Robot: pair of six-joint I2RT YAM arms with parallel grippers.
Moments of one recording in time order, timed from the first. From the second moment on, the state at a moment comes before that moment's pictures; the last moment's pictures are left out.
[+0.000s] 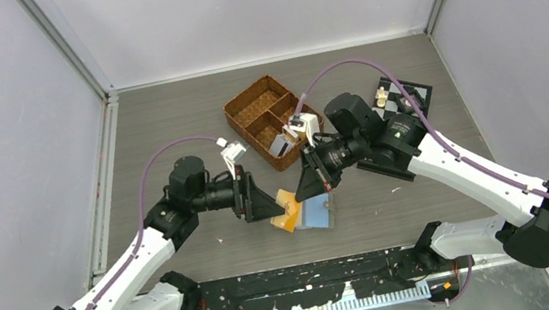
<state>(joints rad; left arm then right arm) -0.58 0.92 0.64 -0.10 0.84 -0.55 0.77 1.19 1.21 -0.73 -0.64 0.40</state>
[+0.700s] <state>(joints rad) -0.65 0.83 0.54 0.13 0.80 -0.67 0.74 1.02 0.97 -0.47 -0.54 0.55</state>
